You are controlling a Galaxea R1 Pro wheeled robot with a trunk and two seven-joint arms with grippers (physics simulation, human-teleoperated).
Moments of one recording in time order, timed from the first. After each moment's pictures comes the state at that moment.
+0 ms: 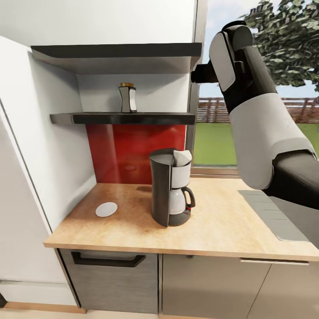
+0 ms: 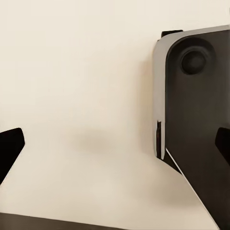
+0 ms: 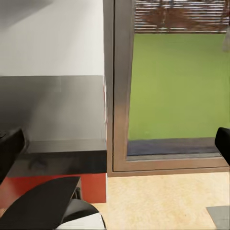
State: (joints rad) left arm -0.01 0.14 0.02 0.02 -0.09 -0.15 0.03; right arm -1.83 0.17 0.06 -0.72 -0.23 1.05 -0.46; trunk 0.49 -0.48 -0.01
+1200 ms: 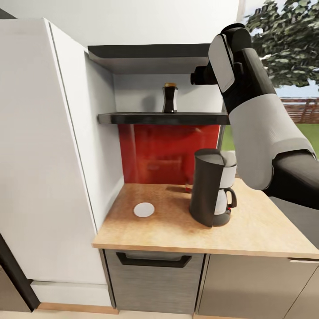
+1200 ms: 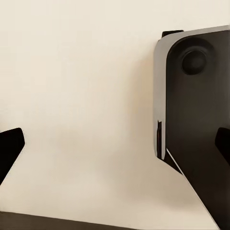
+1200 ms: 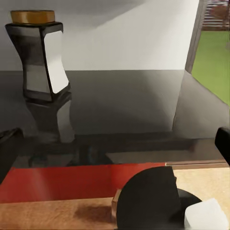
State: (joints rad) left arm -0.01 0.14 0.02 0.02 -0.09 -0.15 0.03; right arm -1.83 0.17 0.06 -0.71 -0.23 1.05 -0.46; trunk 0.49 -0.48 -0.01
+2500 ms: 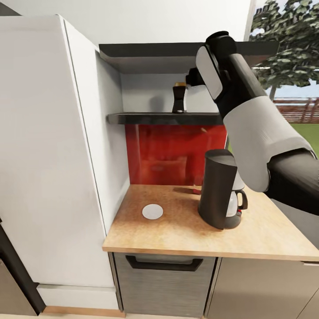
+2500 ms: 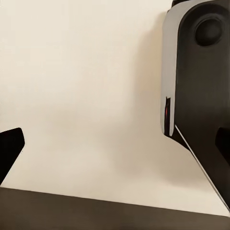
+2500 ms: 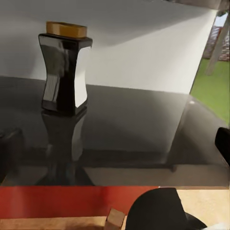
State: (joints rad) left arm -0.01 0.15 0.02 0.01 -0.09 -0.04 0.03; right arm -1.83 0.17 0.22 -0.68 -0.23 0.98 -0.47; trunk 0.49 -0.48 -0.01
